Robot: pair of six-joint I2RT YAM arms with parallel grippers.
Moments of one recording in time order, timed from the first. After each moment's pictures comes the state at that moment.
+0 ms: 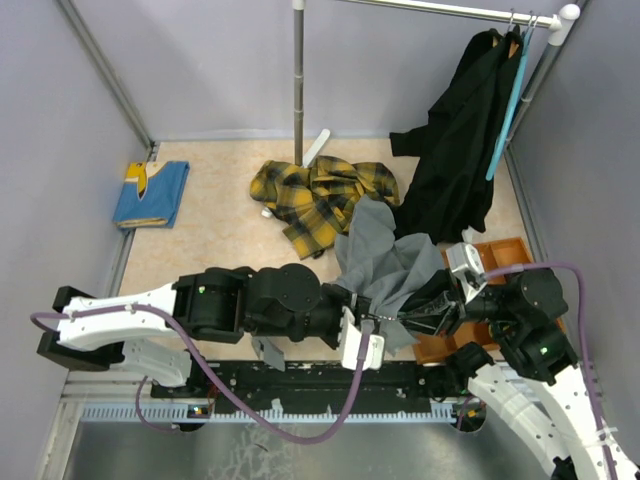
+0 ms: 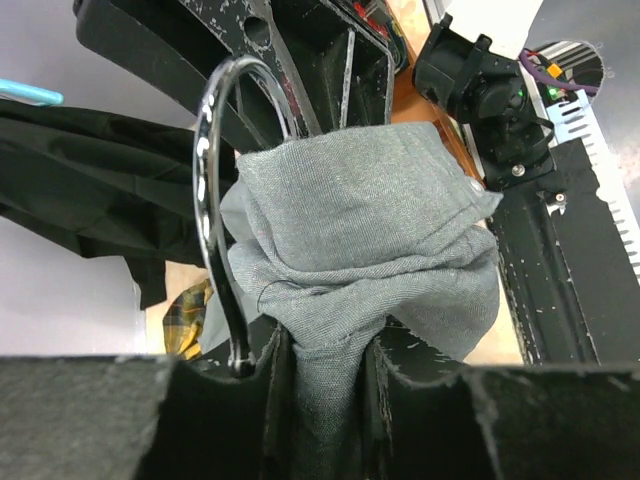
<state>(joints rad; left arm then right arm) -1.59 1.33 1.63 -0.71 -0.13 0.61 0.52 0.38 0.79 -0.19 -1.07 0.32</state>
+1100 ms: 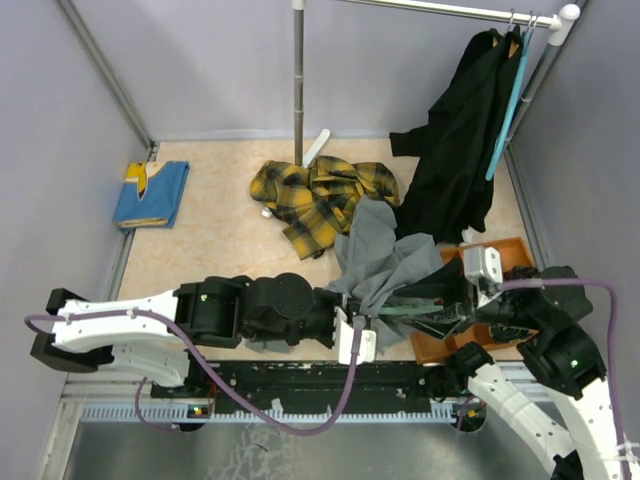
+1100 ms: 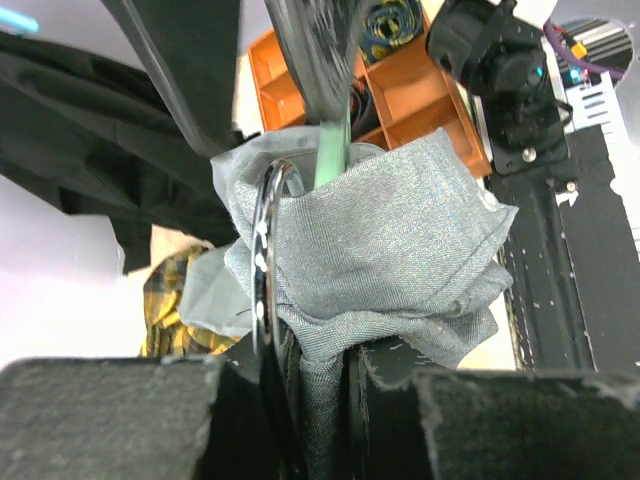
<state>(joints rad) -1.58 1.26 1.46 -0.57 -0.19 0.57 0.52 0.42 0.96 -0.46 -0.95 0.09</state>
